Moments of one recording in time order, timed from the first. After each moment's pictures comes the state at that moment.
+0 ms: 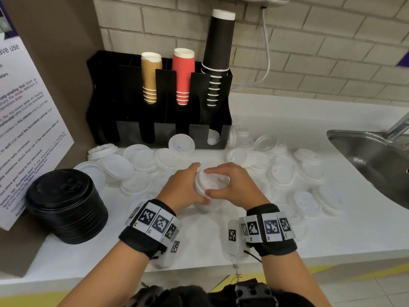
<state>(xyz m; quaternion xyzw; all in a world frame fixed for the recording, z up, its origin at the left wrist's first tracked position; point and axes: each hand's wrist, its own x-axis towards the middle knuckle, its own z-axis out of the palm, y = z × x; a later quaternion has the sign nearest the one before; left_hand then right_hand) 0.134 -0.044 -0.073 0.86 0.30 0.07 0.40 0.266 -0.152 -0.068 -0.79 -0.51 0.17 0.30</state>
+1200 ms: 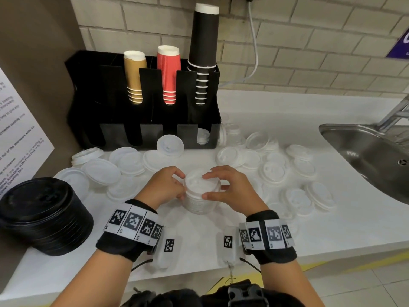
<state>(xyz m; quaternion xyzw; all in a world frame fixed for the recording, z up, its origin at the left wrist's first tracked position) 0.137 -0.032 -0.066 0.76 0.40 0.05 0.51 0.275 -0.170 -0.076 -0.75 -0.47 0.22 0.41</state>
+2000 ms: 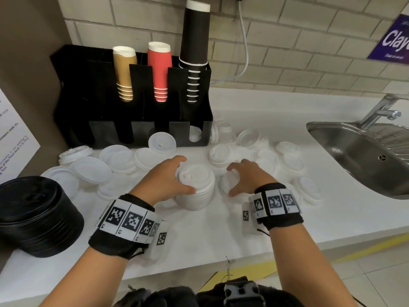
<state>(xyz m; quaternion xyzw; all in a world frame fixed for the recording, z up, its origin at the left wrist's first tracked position) 0.141 -0.036 -0.056 0.86 0.31 0.03 0.40 0.331 -0.177 -0.056 -0.89 -0.41 0.20 0.02</state>
